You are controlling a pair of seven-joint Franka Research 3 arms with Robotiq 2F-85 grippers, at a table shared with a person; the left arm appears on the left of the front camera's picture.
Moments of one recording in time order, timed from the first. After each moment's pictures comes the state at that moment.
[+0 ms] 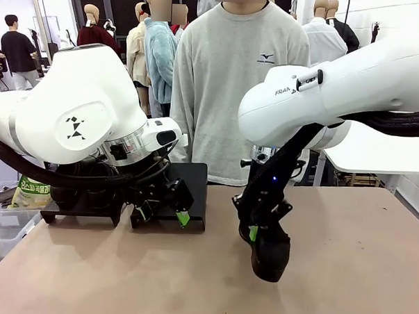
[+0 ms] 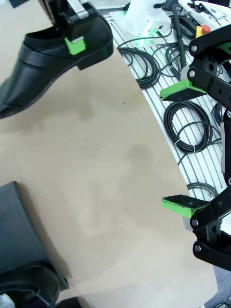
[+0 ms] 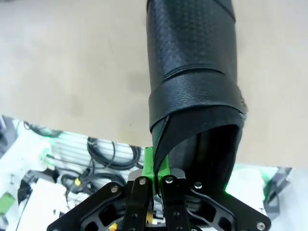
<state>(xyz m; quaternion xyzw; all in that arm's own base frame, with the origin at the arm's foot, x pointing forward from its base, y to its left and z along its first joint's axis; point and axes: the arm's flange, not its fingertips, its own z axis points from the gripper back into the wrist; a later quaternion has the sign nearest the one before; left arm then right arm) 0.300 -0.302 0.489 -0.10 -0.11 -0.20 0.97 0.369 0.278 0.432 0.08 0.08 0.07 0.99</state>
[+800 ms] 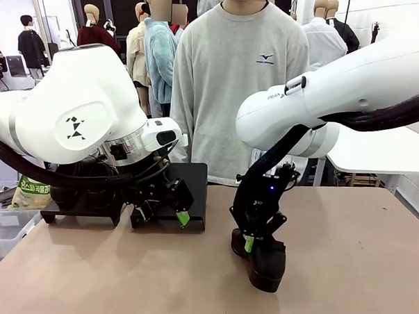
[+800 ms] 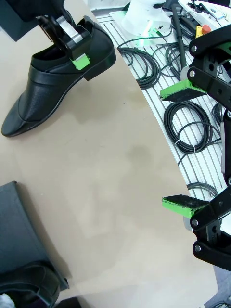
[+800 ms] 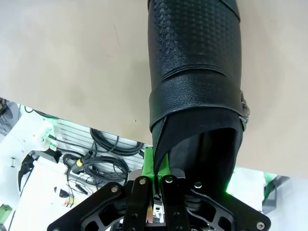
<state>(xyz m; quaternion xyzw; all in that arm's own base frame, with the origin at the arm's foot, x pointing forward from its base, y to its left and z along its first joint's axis) 0.300 -0.302 0.489 -0.10 -0.11 -0.20 0.97 0.393 0.281 0.399 0.11 0.14 0.10 0.98</state>
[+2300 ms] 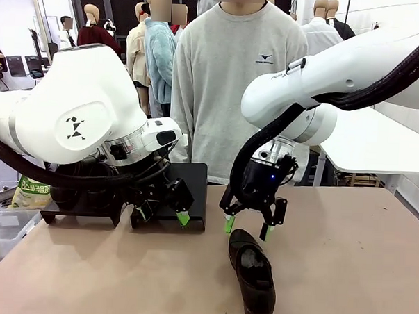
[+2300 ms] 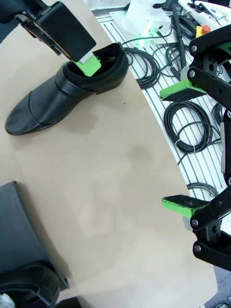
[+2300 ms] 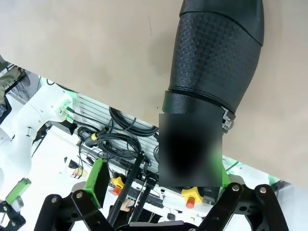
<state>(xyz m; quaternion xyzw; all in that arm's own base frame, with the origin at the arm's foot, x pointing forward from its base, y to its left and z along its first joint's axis) 0.300 -0.302 0.489 -0.10 -0.11 -0.20 0.97 0.418 0.278 0.404 0.18 0.20 0.14 0.95</state>
